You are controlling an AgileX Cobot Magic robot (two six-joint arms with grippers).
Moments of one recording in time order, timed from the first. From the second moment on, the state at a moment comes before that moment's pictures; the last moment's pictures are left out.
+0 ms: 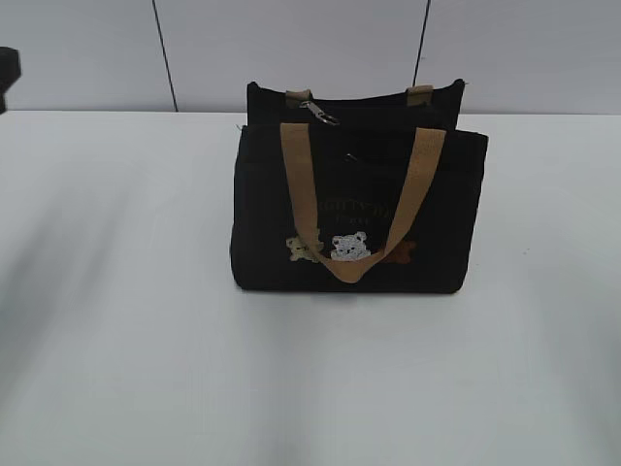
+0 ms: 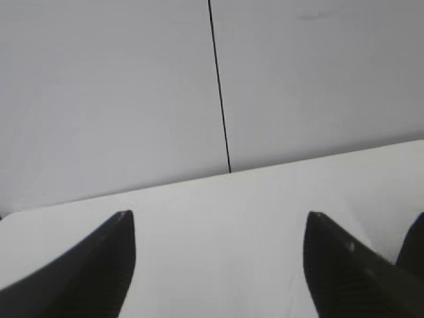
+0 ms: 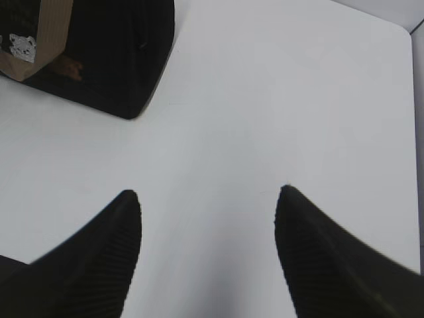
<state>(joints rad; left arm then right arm) -0.28 1.13 -0.57 -0.66 -0.33 0.75 -0.02 0.50 -0.69 0.16 0.94 -0.44</state>
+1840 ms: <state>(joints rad) -0.16 2.14 -1.32 1.37 -1.13 -0.85 0.45 1.39 -1.13 0.32 0.66 -0.72</state>
